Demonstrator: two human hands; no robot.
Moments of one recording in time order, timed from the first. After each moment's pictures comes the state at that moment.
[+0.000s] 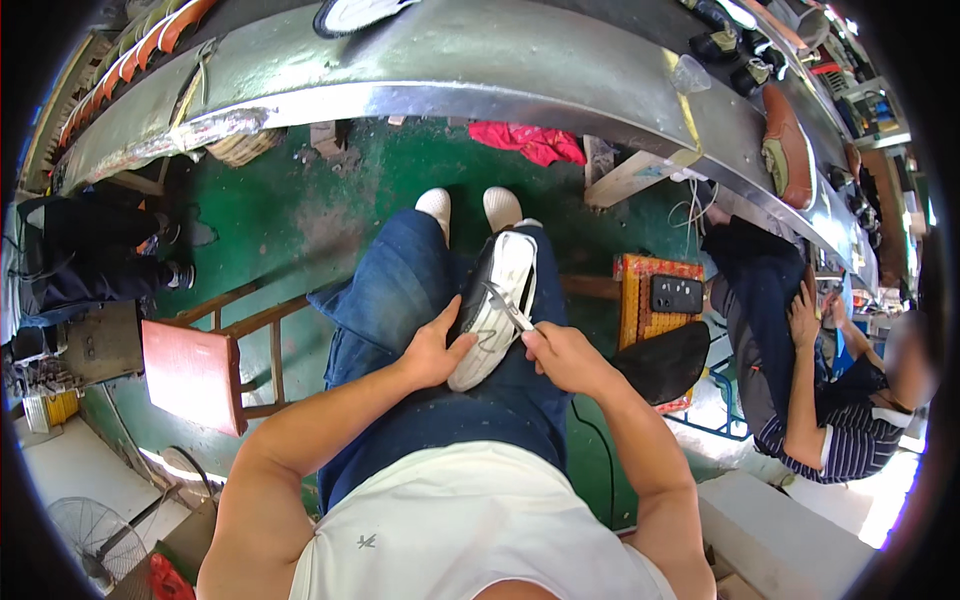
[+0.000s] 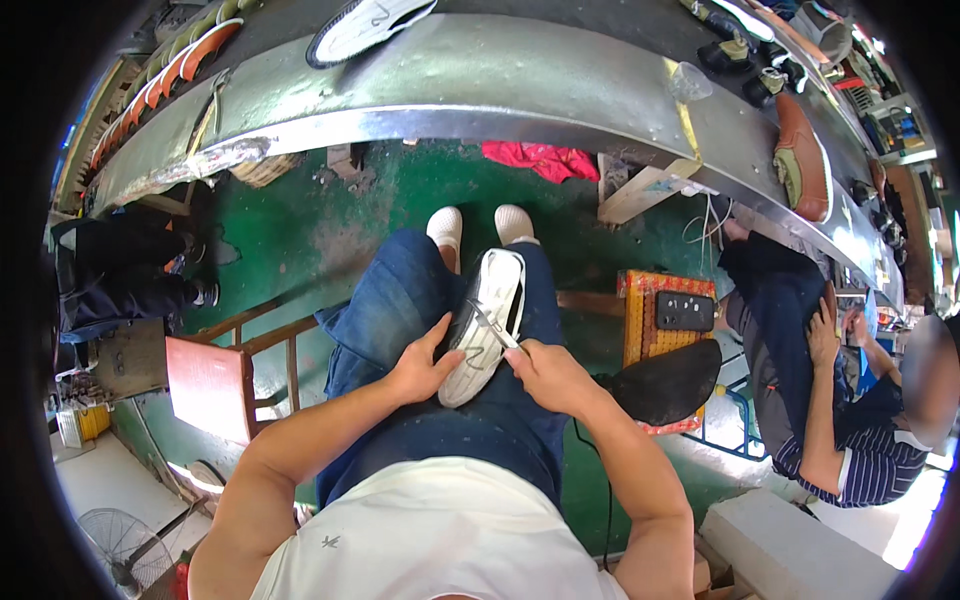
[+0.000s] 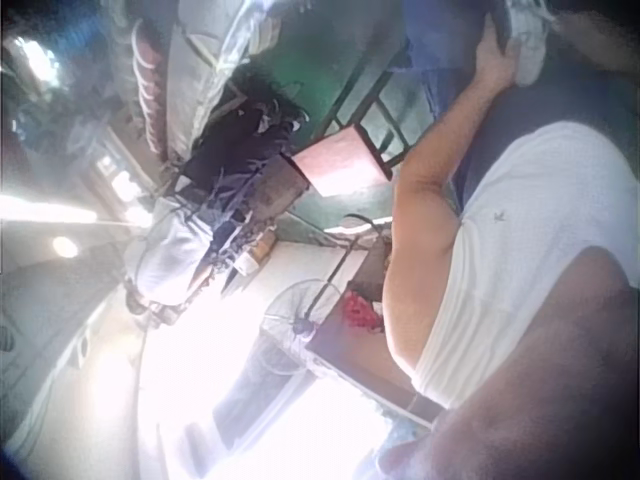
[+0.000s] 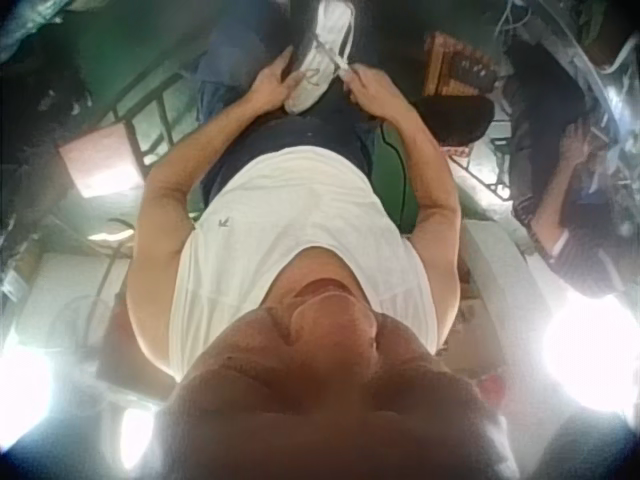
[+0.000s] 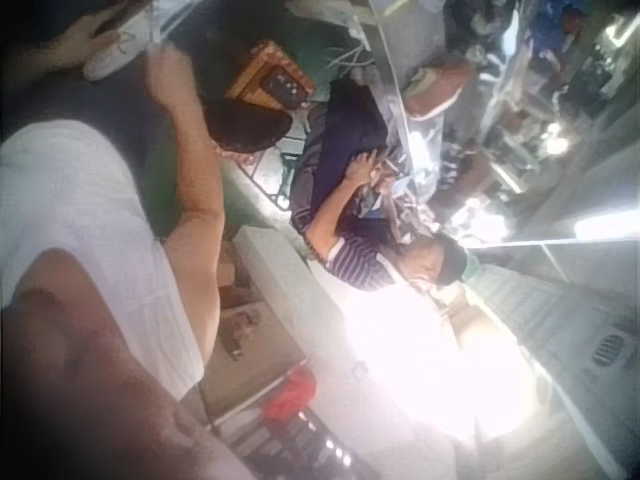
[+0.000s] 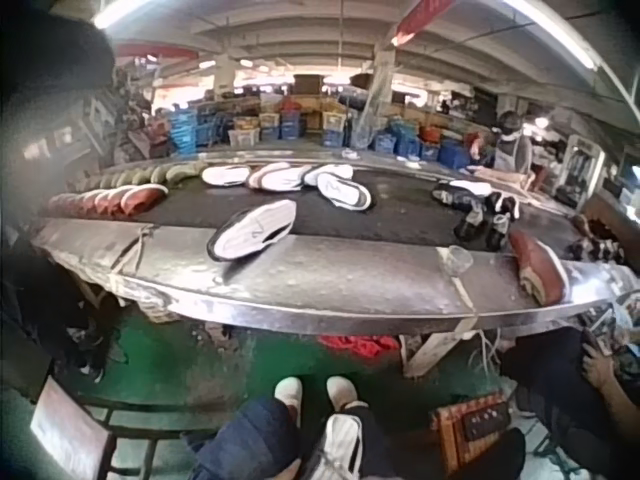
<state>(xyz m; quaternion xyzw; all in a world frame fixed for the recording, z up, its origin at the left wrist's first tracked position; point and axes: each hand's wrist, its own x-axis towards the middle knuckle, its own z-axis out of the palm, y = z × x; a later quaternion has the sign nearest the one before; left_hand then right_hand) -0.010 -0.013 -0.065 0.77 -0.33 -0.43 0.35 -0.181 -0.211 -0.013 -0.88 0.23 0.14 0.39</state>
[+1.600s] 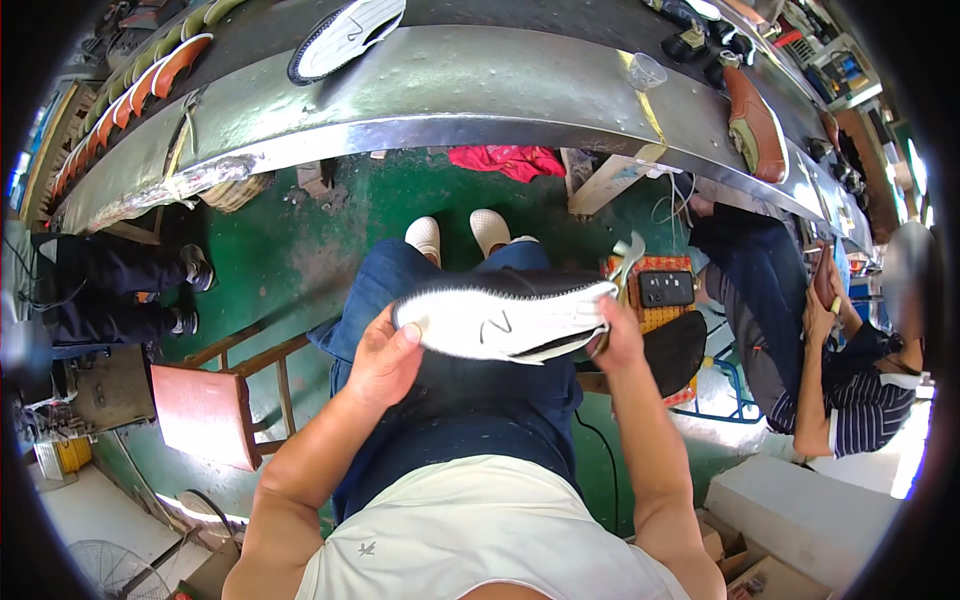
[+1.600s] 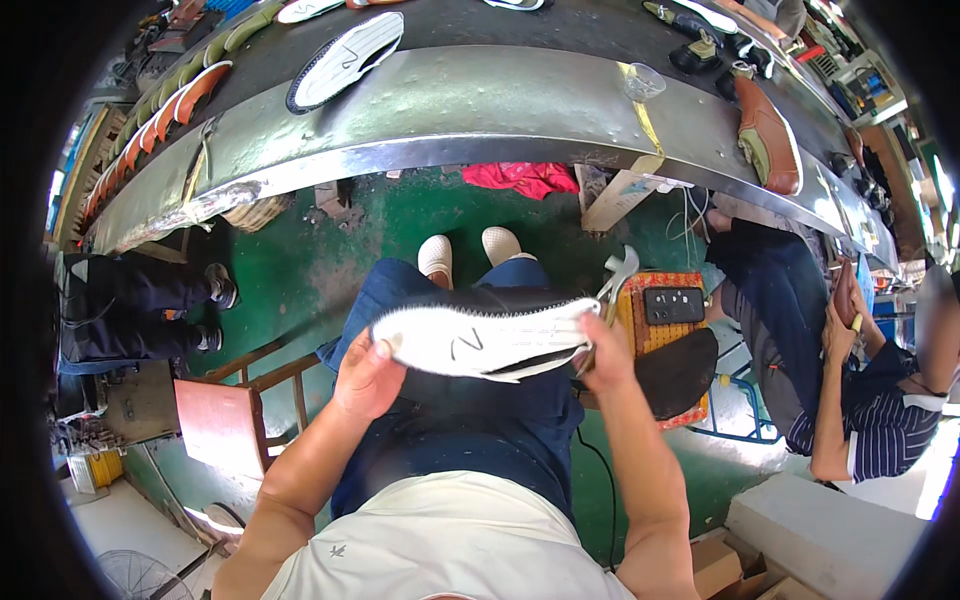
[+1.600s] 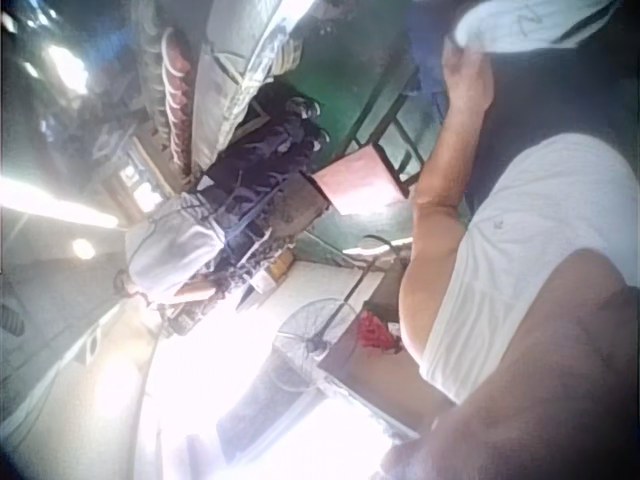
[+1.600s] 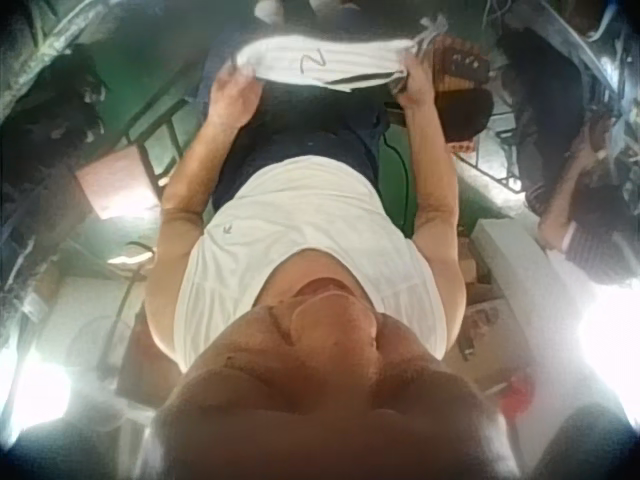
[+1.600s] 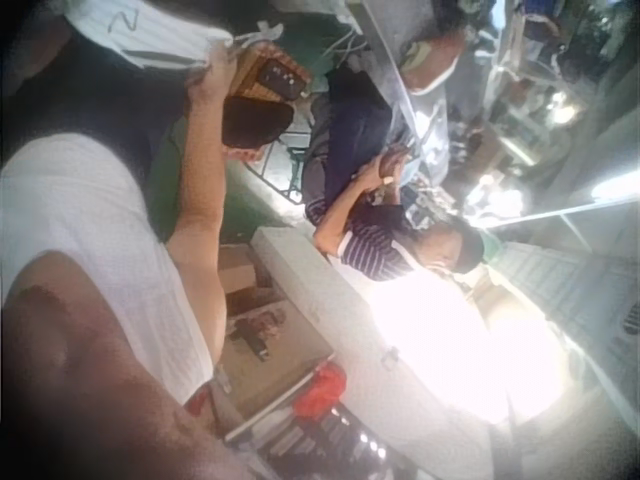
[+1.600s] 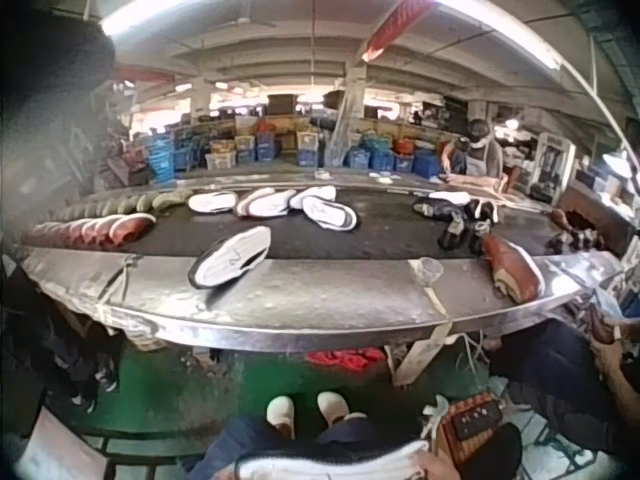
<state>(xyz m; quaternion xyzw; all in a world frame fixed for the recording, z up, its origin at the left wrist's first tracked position) 0.025 -0.014 0.003 0.35 -0.12 -0.53 0.77 -0.215 -0.253 -0.023 -0.29 0.35 -0.25 0.86</state>
